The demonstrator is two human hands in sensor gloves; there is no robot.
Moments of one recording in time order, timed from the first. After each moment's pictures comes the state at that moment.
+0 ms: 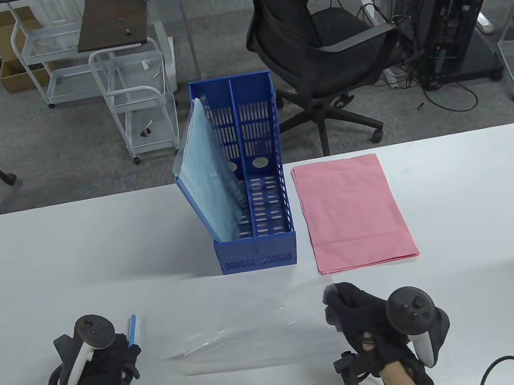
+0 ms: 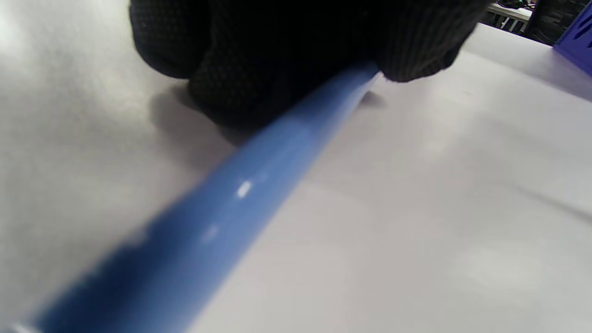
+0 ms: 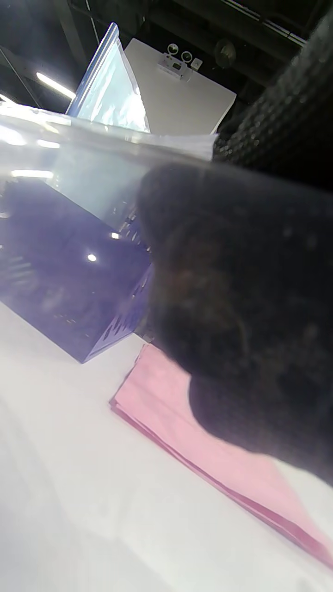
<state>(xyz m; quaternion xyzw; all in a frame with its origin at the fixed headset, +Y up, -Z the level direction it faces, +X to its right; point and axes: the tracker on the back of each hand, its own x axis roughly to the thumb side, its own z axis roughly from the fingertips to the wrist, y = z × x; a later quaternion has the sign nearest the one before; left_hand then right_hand) -0.344 -0.778 -0.296 -0.21 0.21 0.15 0.94 0.173 -0.726 -0.275 -0.03 -0.08 0.87 0.48</state>
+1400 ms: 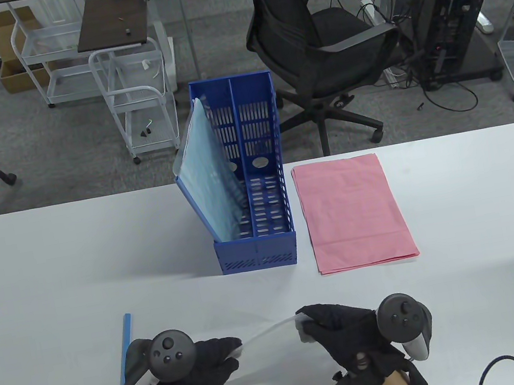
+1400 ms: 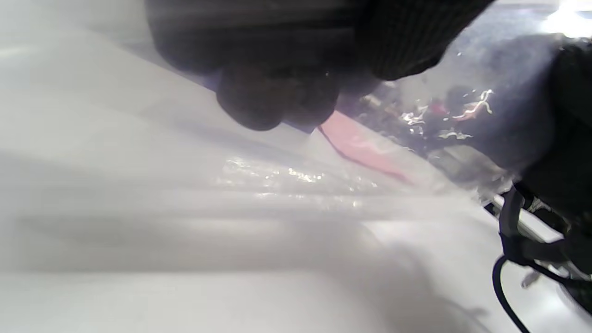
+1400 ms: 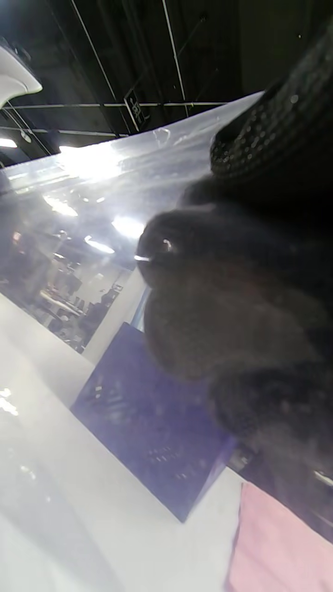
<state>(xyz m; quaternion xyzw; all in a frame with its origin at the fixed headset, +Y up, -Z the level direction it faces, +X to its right) -0.194 -0.714 -0.248 -0.13 -0.20 0.27 0.93 0.138 -0.710 -0.266 0.20 -0.04 0.82 0.54</state>
